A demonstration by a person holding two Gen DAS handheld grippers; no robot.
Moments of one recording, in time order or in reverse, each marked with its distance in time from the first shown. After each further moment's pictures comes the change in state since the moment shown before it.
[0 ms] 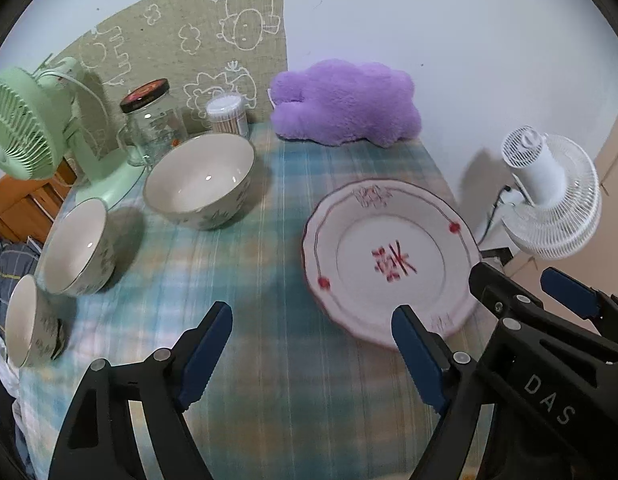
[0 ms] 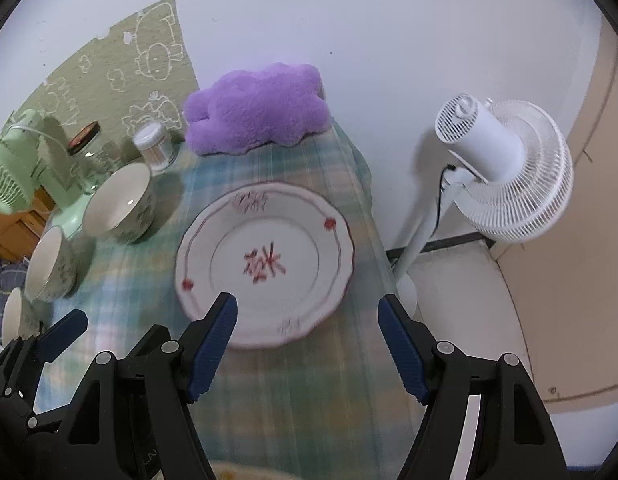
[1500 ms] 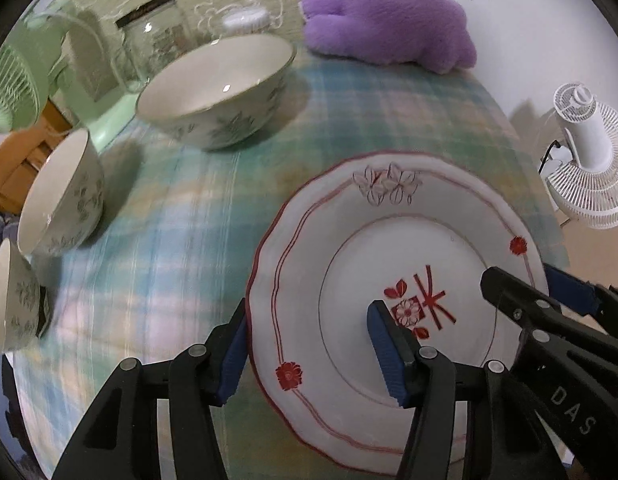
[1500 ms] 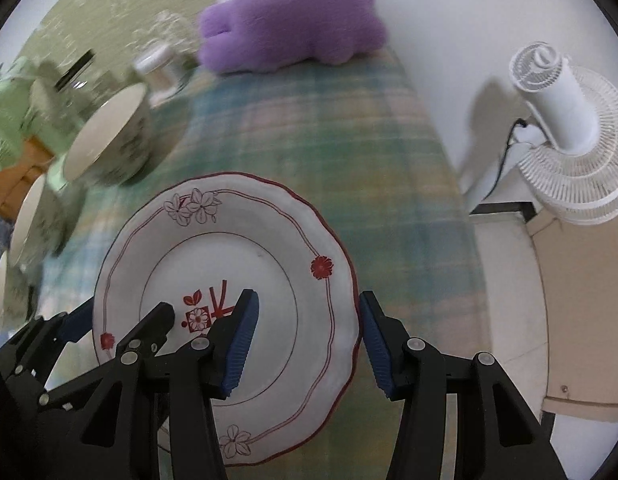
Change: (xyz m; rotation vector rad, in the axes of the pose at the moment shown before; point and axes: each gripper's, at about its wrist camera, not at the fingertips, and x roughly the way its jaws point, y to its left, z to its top) left arm 0.072 0.036 -0.031 -0.021 0.201 0.054; right arm 0.076 0.028 -0.021 -0.087 0.211 0.107
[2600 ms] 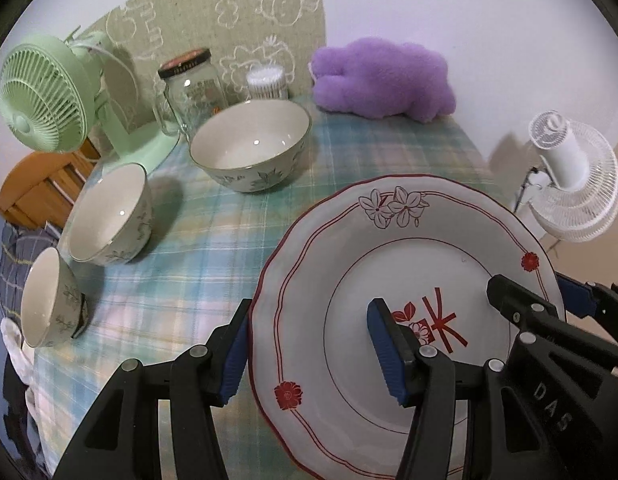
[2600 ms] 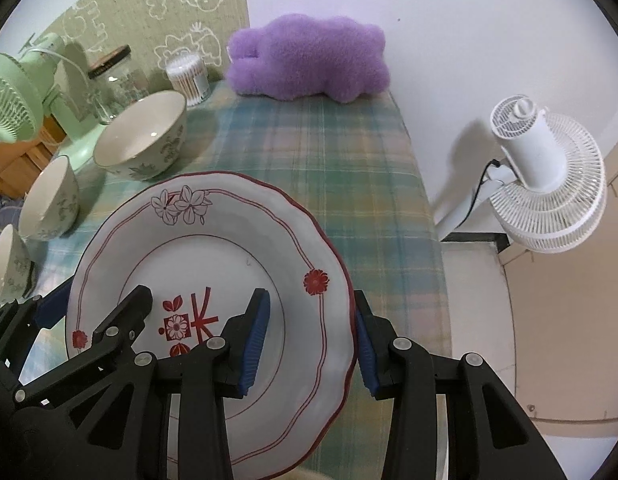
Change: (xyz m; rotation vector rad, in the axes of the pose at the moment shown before) left arm -0.075 0.006 -0.017 0.012 -0.148 0.010; right arm -0.062 0.025 -0.015 -0.061 -0.078 -0.097
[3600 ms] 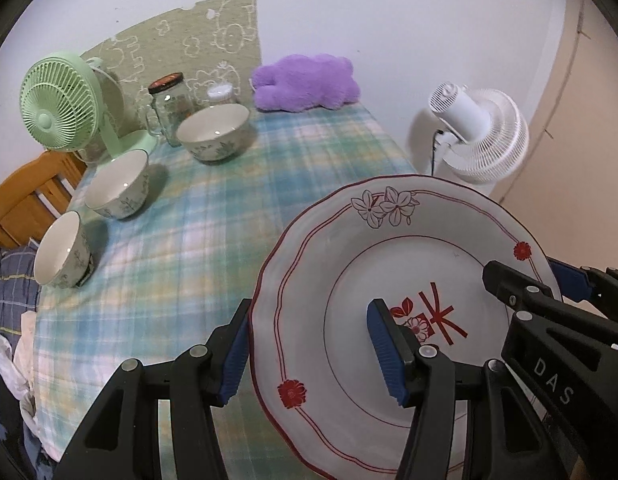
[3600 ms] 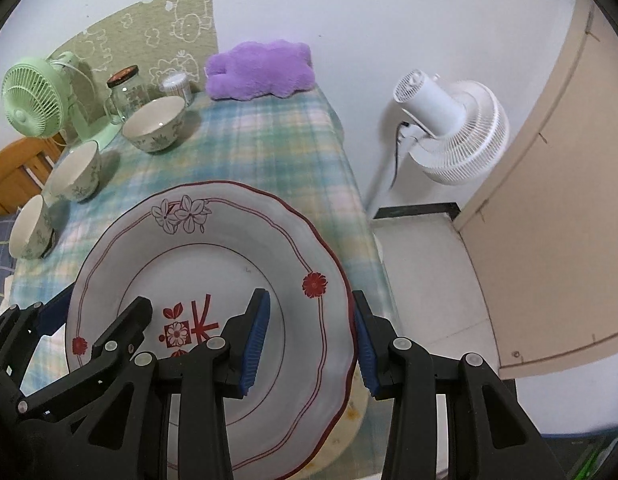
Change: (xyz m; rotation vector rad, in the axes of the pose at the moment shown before) left arm -0.112 -0.023 -0.110 0.126 -0.055 -0.148; right arm -0.126 -0.015 -0.134 0.112 -0.055 -0.131
